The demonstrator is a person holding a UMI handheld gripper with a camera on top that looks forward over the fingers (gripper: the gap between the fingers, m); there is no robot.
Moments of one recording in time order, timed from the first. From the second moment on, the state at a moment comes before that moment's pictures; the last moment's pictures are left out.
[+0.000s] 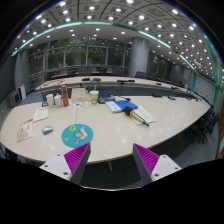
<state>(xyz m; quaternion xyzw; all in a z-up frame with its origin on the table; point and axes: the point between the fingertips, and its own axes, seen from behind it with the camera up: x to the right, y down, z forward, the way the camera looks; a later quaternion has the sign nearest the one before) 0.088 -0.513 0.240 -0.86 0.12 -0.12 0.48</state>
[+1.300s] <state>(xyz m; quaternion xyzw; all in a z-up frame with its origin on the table) -0.298 -0.131 -0.012 -0.90 0.04 0.00 0.43</state>
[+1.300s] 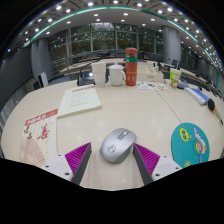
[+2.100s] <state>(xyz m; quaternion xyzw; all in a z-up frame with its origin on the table) -0.267 -0.120 0.150 -0.85 0.01 0.01 0.53</state>
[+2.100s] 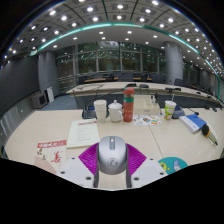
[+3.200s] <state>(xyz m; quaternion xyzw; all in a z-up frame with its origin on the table) -0.044 -0.245 0.098 -0.89 0.03 -0.03 0.46</state>
